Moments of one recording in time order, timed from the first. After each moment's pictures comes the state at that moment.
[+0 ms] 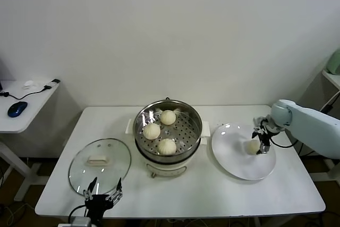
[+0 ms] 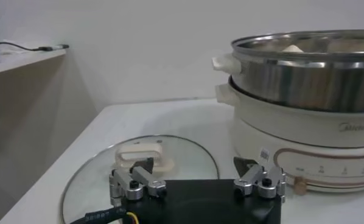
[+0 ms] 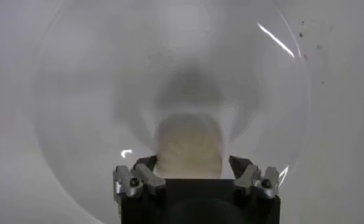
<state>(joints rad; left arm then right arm) 1.78 -1.48 -0.57 -2.09 -0.05 0.19 -0.04 0.19 0.77 -1.23 0.90 0.17 -0.12 -0.96</state>
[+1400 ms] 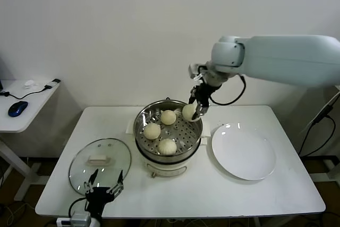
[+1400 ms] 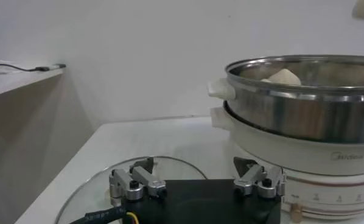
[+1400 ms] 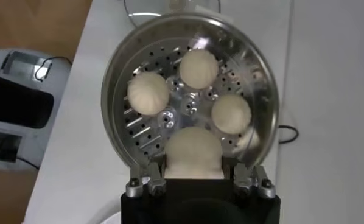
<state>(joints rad) 1.75 -1.46 -0.56 -2.13 -0.06 0.20 -0.04 0.95 1.11 -1.73 1.40 0.90 -0.38 -0.87</state>
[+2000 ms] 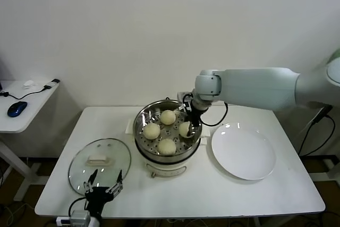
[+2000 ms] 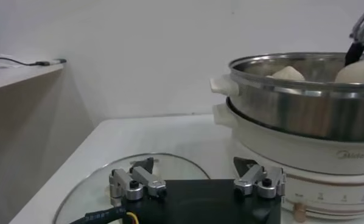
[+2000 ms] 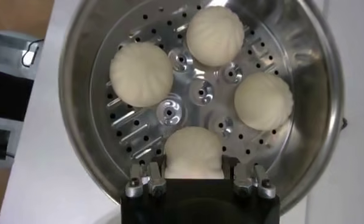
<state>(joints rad) 1.74 -1.46 -0.57 -2.11 -0.08 0.20 -0.04 0.73 1.19 -1.70 1.31 0.82 -0.44 -0.77</state>
